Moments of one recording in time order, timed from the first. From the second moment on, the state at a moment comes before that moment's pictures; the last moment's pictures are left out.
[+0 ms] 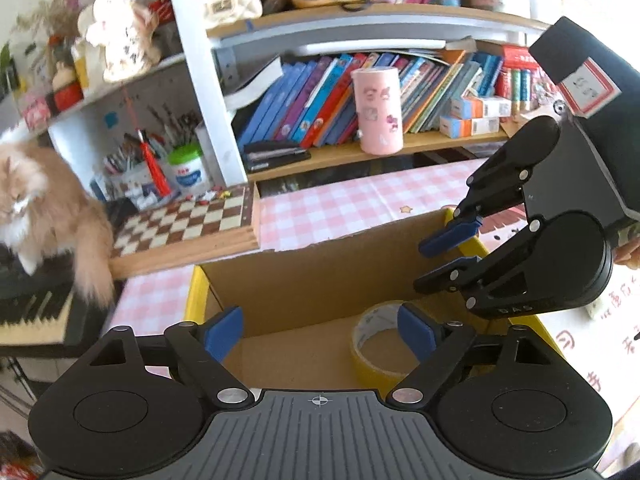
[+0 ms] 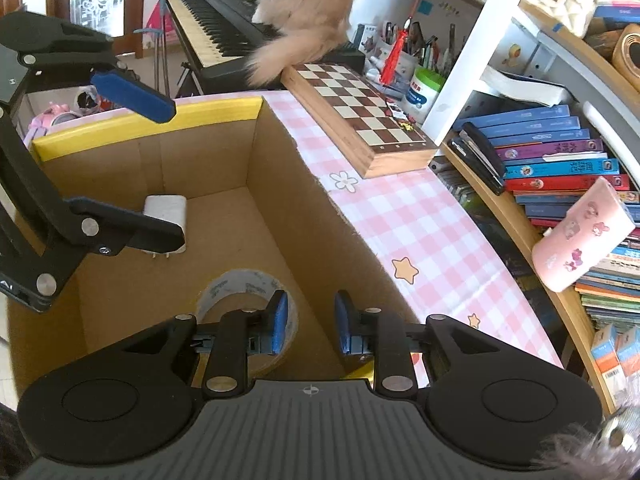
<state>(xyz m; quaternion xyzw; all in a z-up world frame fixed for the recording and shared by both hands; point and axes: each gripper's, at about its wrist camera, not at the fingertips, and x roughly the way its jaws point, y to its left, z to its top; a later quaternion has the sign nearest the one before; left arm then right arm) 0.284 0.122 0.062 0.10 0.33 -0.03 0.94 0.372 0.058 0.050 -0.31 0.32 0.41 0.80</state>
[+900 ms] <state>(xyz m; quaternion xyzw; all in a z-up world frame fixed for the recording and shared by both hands) 0.148 0.138 0.098 0.01 0.22 0.07 0.97 0.226 -0.019 0.105 -0.13 0.22 0.27 0.93</state>
